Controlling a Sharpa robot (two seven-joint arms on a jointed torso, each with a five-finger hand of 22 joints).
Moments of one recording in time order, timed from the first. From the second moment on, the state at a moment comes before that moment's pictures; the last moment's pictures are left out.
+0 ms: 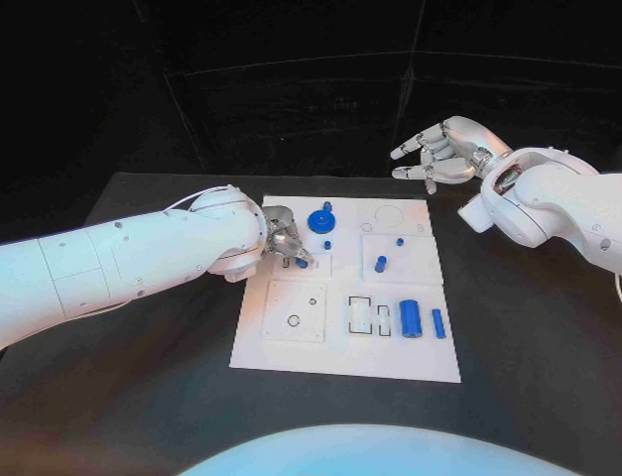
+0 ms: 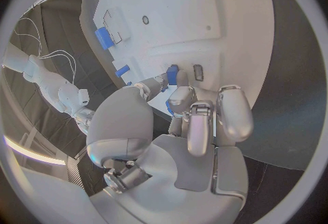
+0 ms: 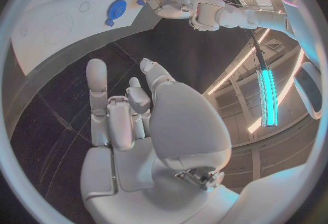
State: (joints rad) left arm 1.24 -0.62 -0.08 1.38 -1.10 0.03 -0.55; left_hand 1.03 -0.13 0.67 0.01 0.12 0.94 0.03 0.64 0.64 1.34 -0.04 1.14 1.04 1.47 -0.10 1.57 1.31 0.10 1.41 0.01 1.32 1.16; right arm 1.30 -0.82 -0.02 1.39 -0.87 -0.31 0.11; right_hand 1.39 -0.05 0.08 0.01 0.38 0.91 0.16 0.13 0.07 1.27 0.07 1.18 1.12 1.47 -0.01 1.41 1.27 0.16 1.10 0.10 1.08 0.56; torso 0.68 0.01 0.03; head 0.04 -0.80
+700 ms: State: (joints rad) left arm 1.24 -0.60 -0.08 1.35 -1.09 0.07 -0.55; left_hand 0.98 -0.10 0.54 0.05 0.12 0.97 0.02 0.64 0.63 1.35 -0.05 1.17 1.07 1.47 -0.10 1.57 1.31 0.09 1.42 0.01 1.34 1.19; right arm 1.30 -0.82 -0.02 1.39 -0.87 -0.30 0.11; right_hand 1.39 -0.05 0.08 0.01 0.38 0.91 0.16 0.13 0.07 1.27 0.07 1.18 1.12 1.47 -0.01 1.41 1.27 0.16 1.10 0.10 1.08 0.56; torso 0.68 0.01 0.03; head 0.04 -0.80
